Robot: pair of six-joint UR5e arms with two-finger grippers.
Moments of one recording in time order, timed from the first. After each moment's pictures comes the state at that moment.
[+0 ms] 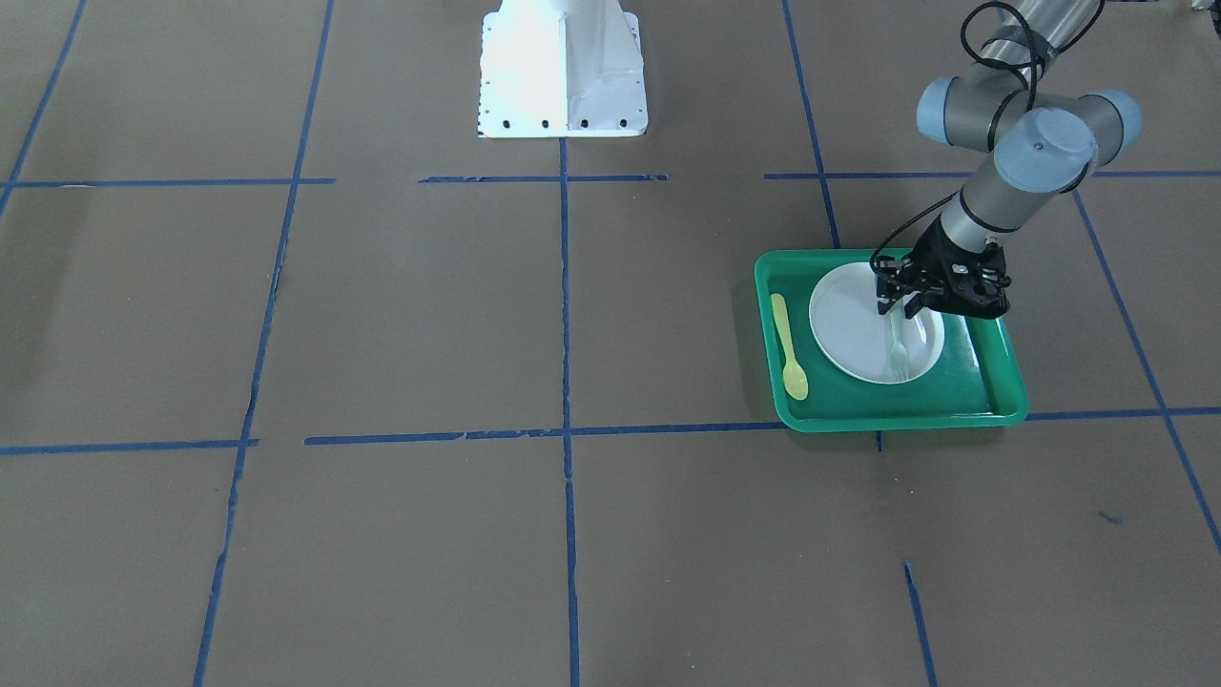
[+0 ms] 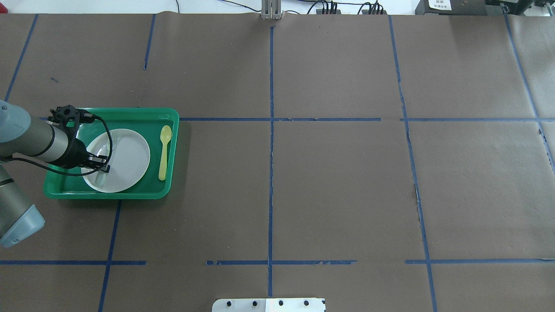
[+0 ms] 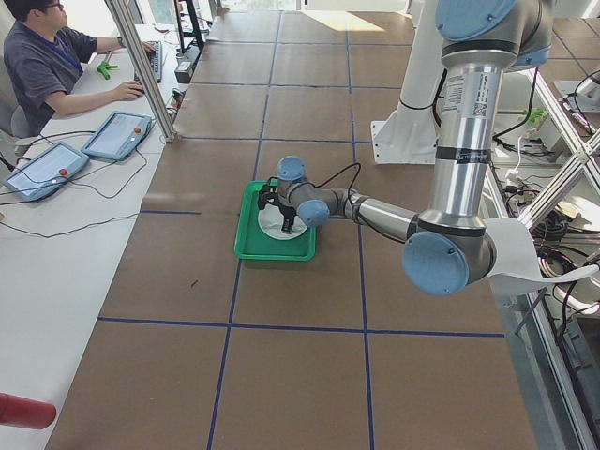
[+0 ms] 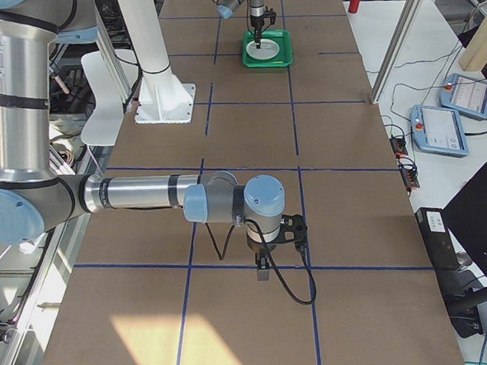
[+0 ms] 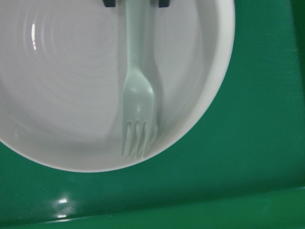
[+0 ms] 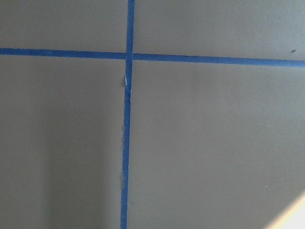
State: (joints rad) left arm -0.78 -1.65 -1.67 -2.13 -2.08 -0.89; right arm 1.60 -1.70 1.73 -1.63 2.29 -0.06
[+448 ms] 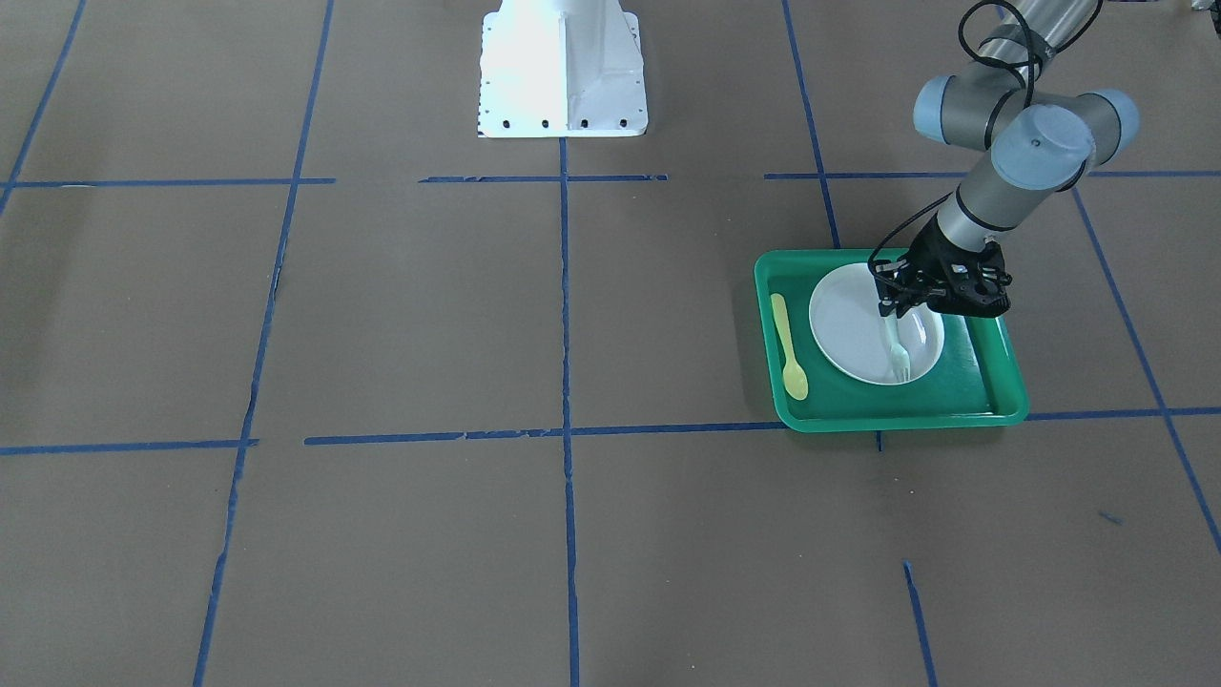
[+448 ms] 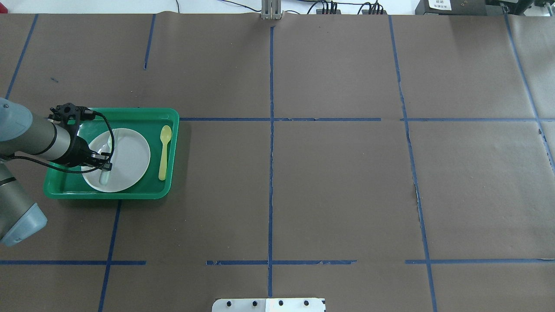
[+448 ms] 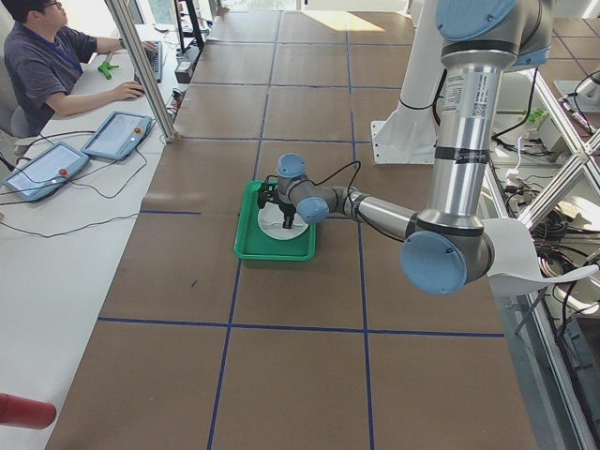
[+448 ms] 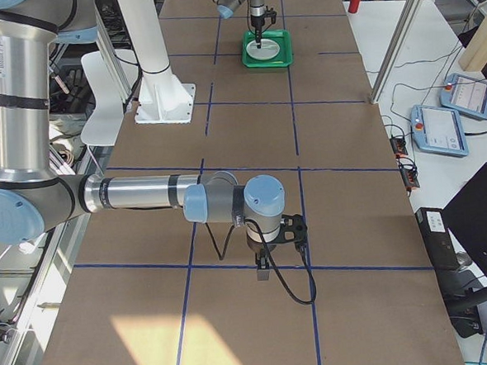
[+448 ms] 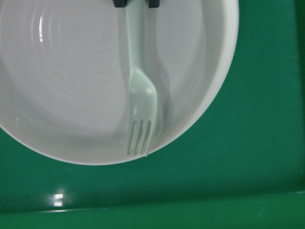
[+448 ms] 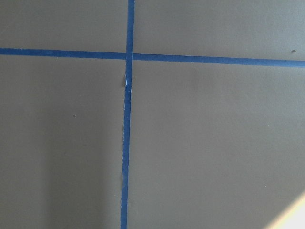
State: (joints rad) left arm -0.78 -1.66 -1.68 -2.13 -2.08 -0.94; right arm 1.60 -1.70 1.73 -1.63 2.29 -0.06
